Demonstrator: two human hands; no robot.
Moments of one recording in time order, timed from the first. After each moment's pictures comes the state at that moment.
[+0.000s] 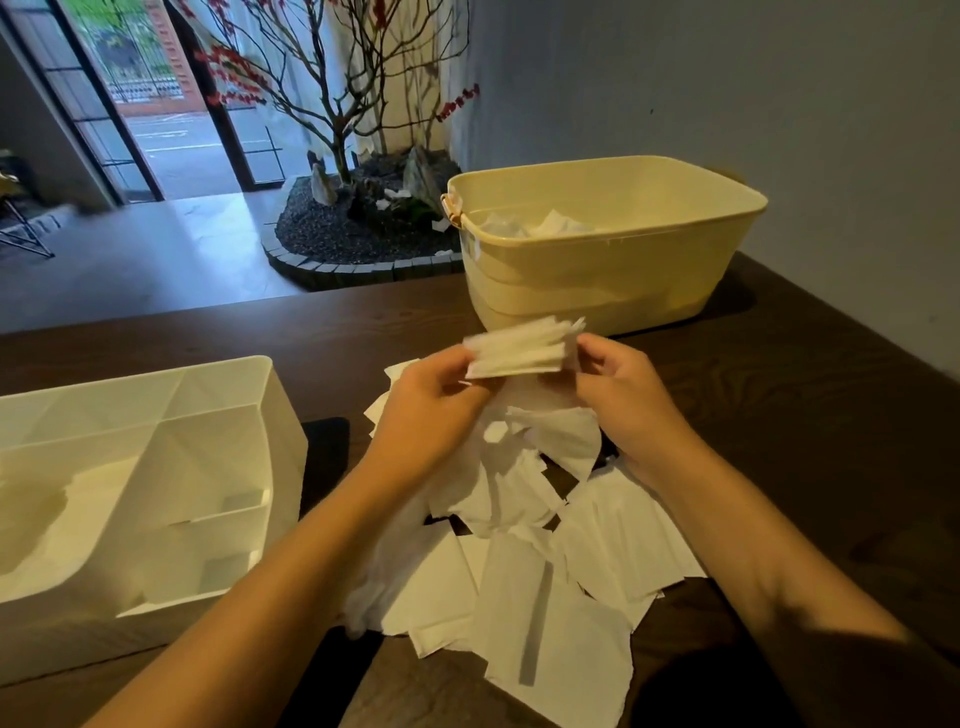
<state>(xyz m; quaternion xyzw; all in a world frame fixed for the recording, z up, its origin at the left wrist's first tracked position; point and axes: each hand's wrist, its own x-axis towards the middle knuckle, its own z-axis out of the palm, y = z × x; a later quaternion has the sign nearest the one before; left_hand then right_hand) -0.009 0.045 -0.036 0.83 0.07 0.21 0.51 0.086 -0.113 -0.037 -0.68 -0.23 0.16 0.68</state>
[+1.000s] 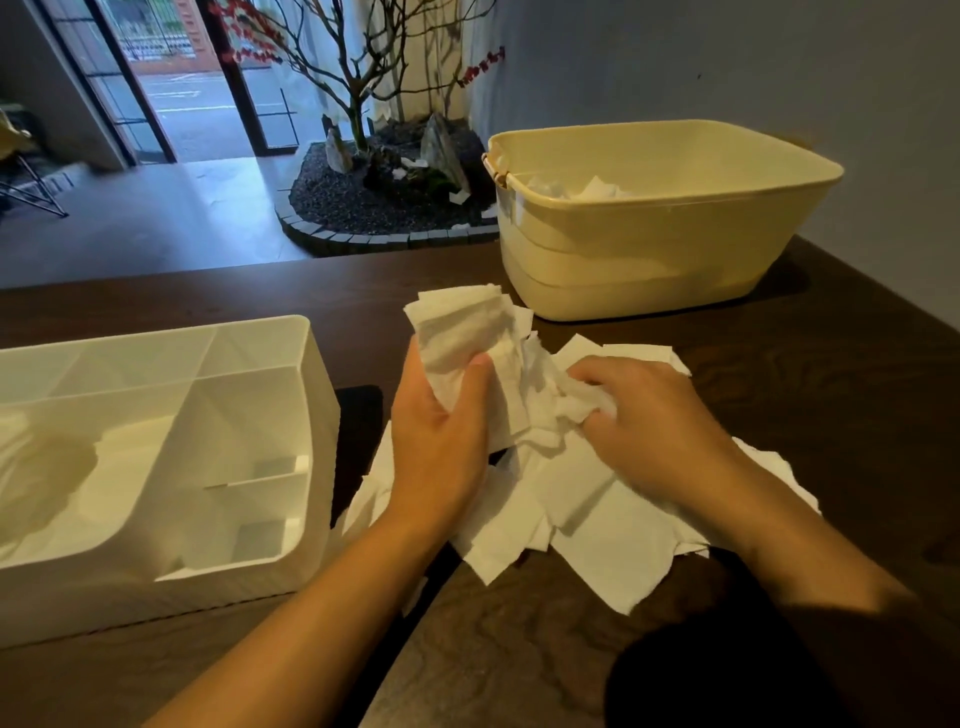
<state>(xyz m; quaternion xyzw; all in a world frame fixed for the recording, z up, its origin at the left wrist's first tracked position) -0.035 0.040 -0.073 0.69 0.15 0.41 0.58 0.058 -0.109 -0.046 -0.89 -0.36 0.02 0.28</state>
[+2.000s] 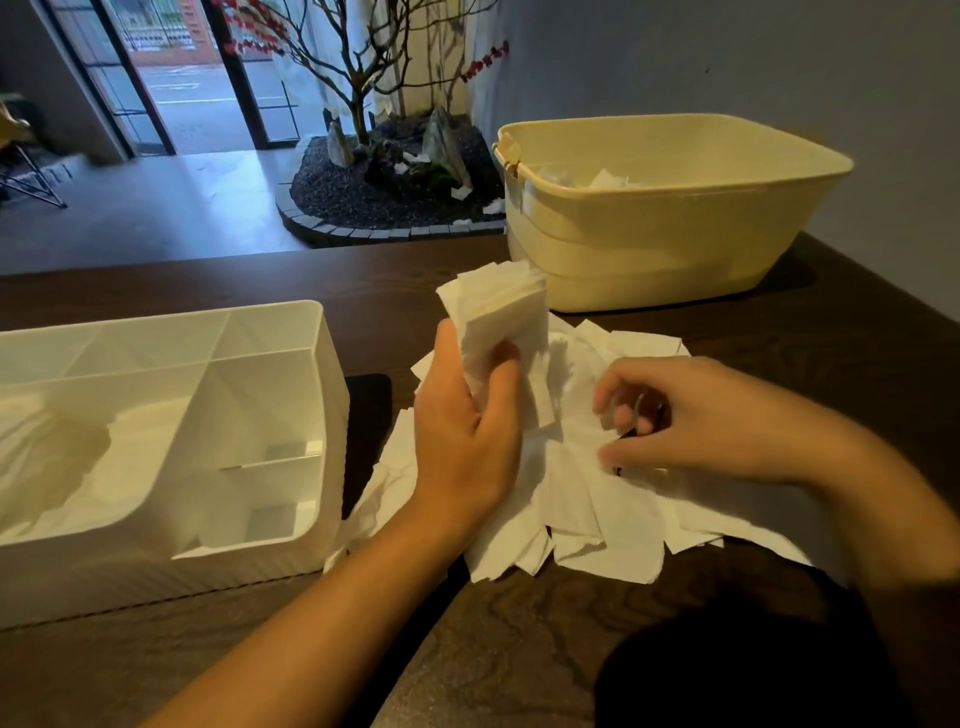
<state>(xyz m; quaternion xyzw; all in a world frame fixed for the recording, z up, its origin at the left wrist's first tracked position) -0.042 0.027 -0.066 0.74 0.06 0.45 0.51 0.054 -0.139 -0.005 -0.87 -0.39 0.20 0.22</state>
